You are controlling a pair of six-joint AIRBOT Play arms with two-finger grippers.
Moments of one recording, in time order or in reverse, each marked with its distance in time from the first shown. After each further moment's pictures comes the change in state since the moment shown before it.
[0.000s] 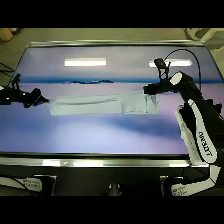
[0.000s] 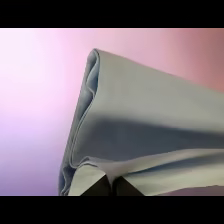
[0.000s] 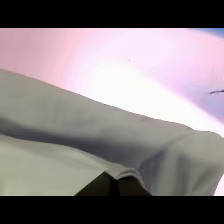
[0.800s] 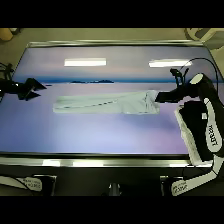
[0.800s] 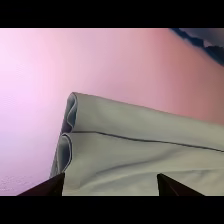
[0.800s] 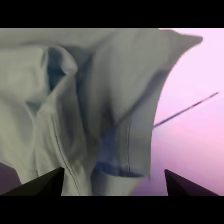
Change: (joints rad) left arm 0.018 -0.008 0.170 -0.026 -0.064 -0.063; right arm -0.236 -0.076 0.047 0.039 0.351 -0.068
